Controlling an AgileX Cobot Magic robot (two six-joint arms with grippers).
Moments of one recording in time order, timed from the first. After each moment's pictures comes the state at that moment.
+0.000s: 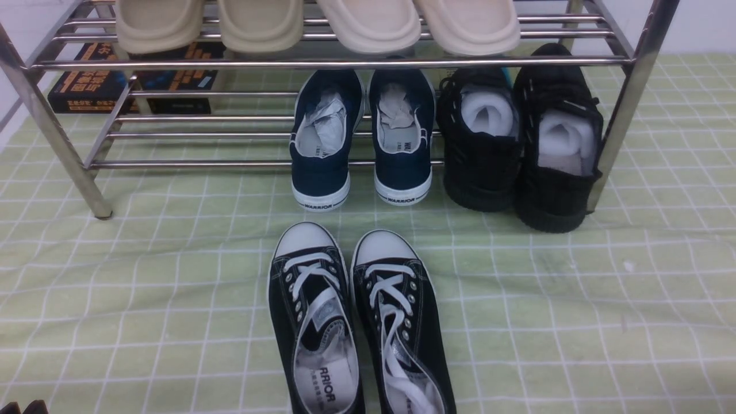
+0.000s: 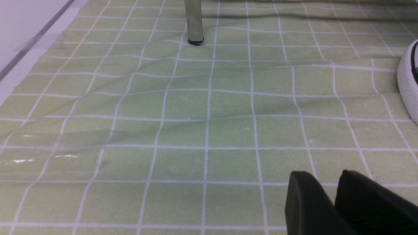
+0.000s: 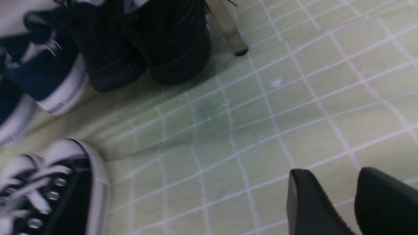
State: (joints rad) right arm -0.03 -0.01 0.01 0.42 0.40 0.26; left arm -0.05 -0.01 0.02 0.20 0.36 -0.19
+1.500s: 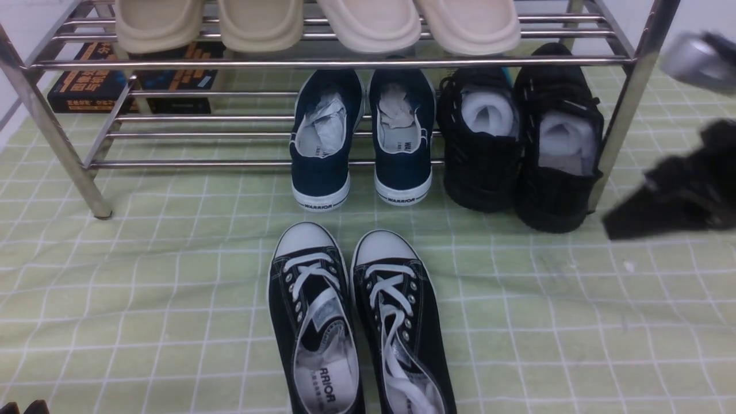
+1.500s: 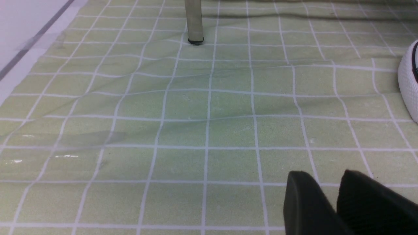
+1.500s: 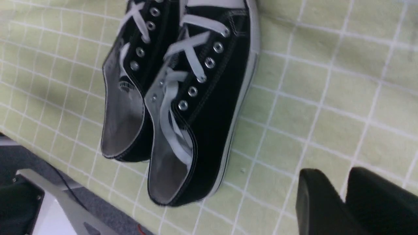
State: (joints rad) right arm 0.19 1.31 -1.17 0.58 1.07 -0.23; left arm -0.05 -0.01 0.02 0.21 0.36 -0.19
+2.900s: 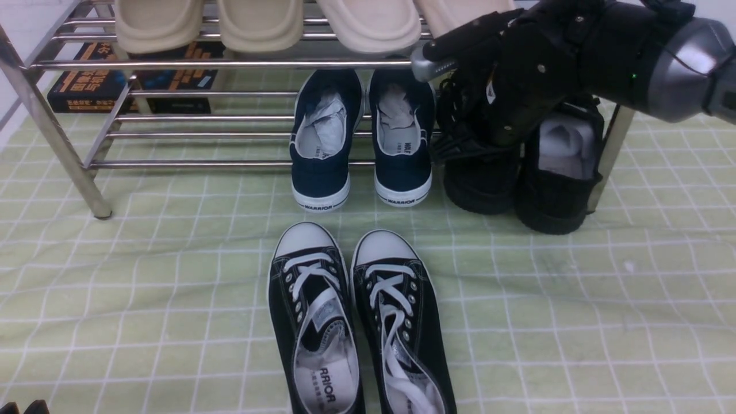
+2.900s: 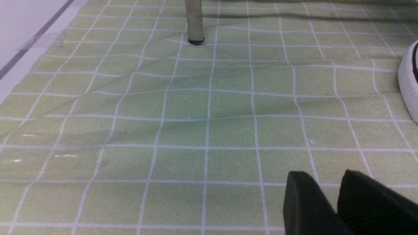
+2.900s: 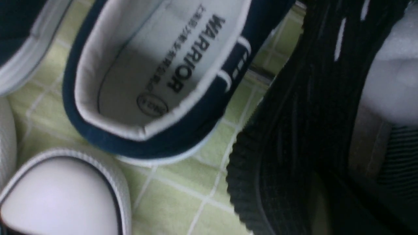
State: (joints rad) right arm 0.54 1.95 -1.71 -0.21 0.88 0.19; left arm -0.05 -0.01 0.02 0.21 0.36 -0.19
